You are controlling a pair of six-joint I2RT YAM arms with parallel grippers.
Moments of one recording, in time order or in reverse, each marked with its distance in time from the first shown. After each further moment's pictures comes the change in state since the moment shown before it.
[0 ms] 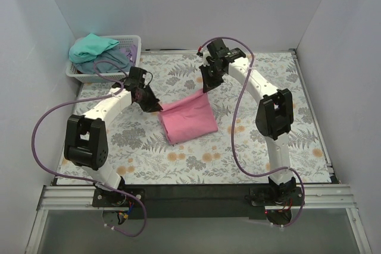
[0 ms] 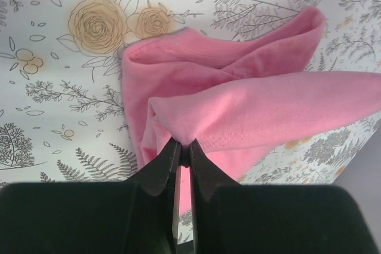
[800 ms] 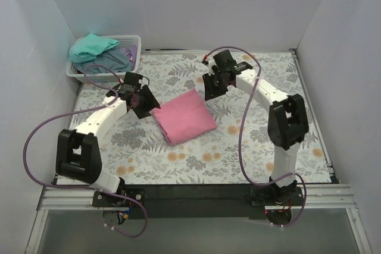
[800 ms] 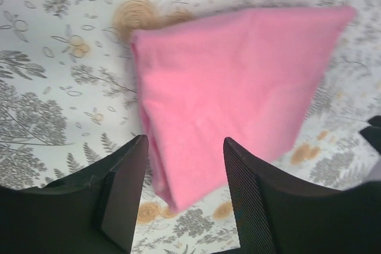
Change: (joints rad) left arm -0.004 -0.129 -0.123 0.030 -0.140 -0.040; right arm -0.002 -0.163 -0.354 0.255 -0.005 -0.005
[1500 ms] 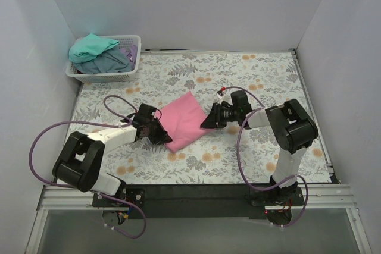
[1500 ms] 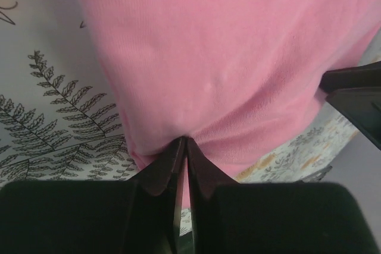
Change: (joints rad) left arm -0.201 -0.086 -0.428 0.331 0.131 -0.185; right arm -0.066 -0.146 -0.899 1.098 -0.520 0.533
